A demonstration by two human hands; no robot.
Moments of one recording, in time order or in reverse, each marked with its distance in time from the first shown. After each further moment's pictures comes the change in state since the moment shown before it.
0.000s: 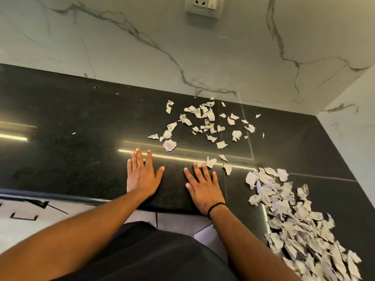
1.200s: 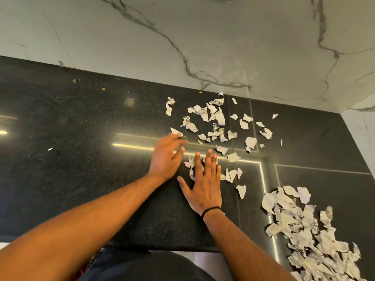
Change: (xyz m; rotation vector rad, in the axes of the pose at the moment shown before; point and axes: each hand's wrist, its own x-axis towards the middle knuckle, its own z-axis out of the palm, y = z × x) left_hand 0.139 0.053 0.003 -0.638 0.053 0.346; right_hand 0.099 -0.016 -0.013 0.146 0.252 0.254
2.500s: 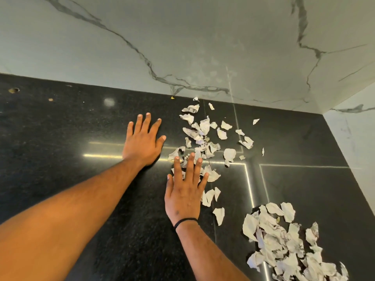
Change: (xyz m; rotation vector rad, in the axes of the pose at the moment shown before) left_hand 0.122 -0.018 0.041 0.696 -0.205 -0.059; right_hand 0.055 0.019 0.006 0.026 0.100 0.170
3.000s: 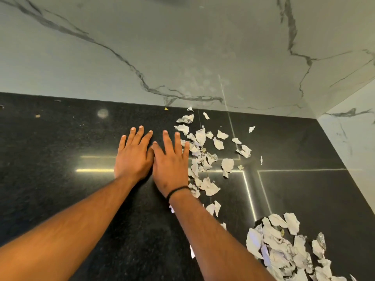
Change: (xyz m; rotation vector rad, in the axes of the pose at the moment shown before) left_hand 0.002 -0.005 -0.003 -0.144 0.041 -0.037; right_hand 0.105 -0.038 -0.017 0.018 -0.024 -0.258
